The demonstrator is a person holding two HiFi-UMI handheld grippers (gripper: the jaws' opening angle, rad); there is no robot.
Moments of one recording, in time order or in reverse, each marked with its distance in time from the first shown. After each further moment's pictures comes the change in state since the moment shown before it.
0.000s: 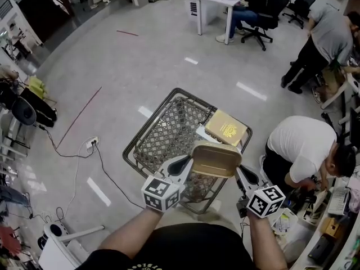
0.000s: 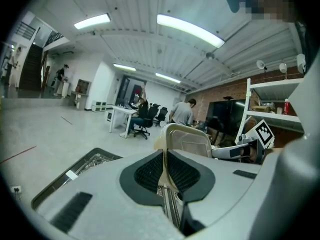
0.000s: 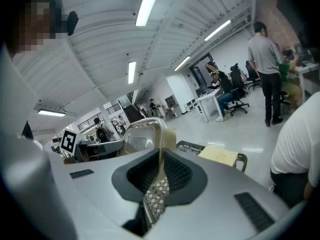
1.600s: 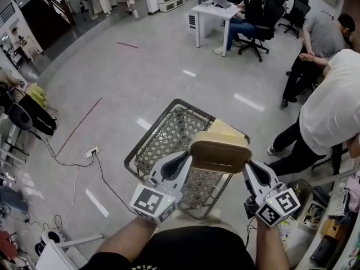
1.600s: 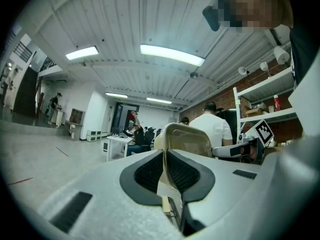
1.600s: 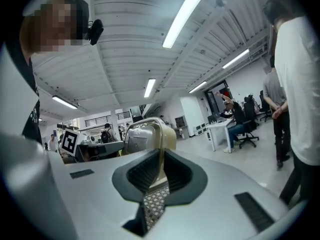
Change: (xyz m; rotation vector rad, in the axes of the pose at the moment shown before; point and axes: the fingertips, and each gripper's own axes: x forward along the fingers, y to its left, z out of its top) left arm -0.049 -0.039 0.119 0.177 -0.265 -0.006; right arm -0.041 0.068 0.113 -0.227 -0.219 0.068
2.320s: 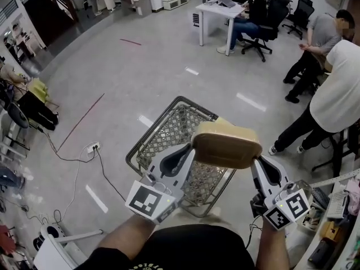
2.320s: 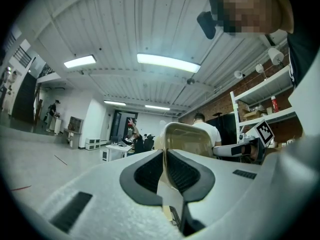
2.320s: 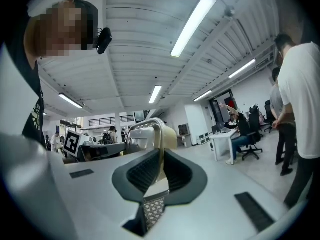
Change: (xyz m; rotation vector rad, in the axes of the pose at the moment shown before) left arm -0.019 -0.004 0.042 0.041 -0.066 0.008; right arm -0.010 0.030 0.043 -0.074 -0.079 0.031
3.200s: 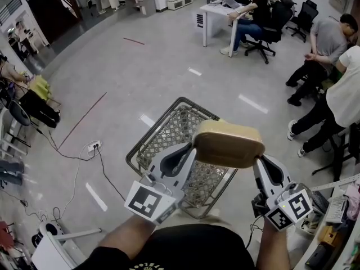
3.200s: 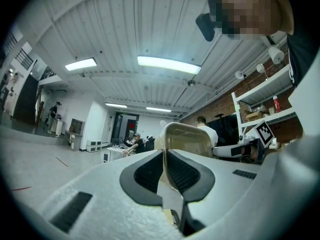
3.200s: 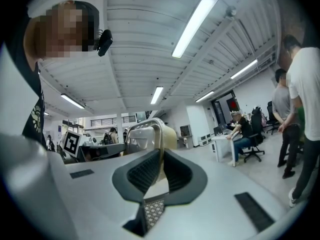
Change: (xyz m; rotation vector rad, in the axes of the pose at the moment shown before) left arm 0.003 -0.001 0.006 0.003 -0.045 -0.005; right arm 0.006 -0.003 0.006 -0.014 -0.010 0.020
